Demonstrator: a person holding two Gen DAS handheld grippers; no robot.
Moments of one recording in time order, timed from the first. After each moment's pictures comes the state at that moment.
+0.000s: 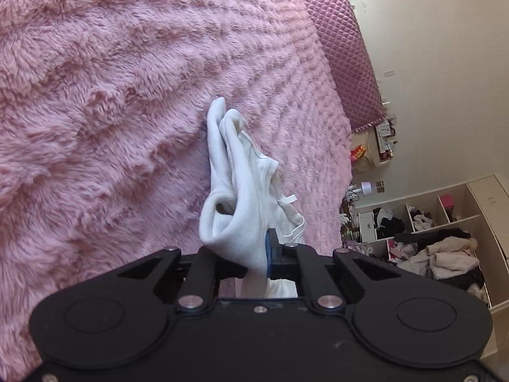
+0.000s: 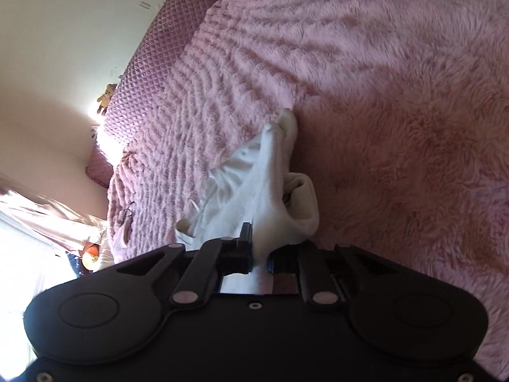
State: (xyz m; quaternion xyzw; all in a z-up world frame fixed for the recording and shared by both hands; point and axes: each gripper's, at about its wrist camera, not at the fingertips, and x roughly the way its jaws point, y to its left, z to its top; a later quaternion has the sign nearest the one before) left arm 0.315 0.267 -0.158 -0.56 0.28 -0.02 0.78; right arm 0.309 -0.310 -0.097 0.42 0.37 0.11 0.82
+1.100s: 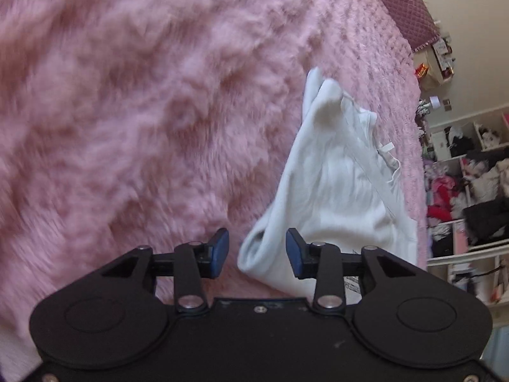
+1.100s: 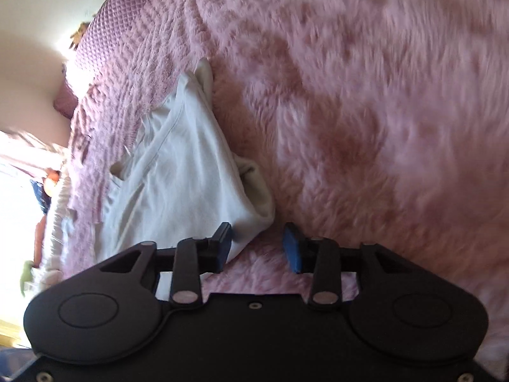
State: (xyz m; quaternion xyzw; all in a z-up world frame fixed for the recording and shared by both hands) left arm 0.133 0.273 -0.187 -0.42 0.44 0.03 0.79; right arm 0.148 -0.434 -0.133 0.29 0.47 0.10 0.83
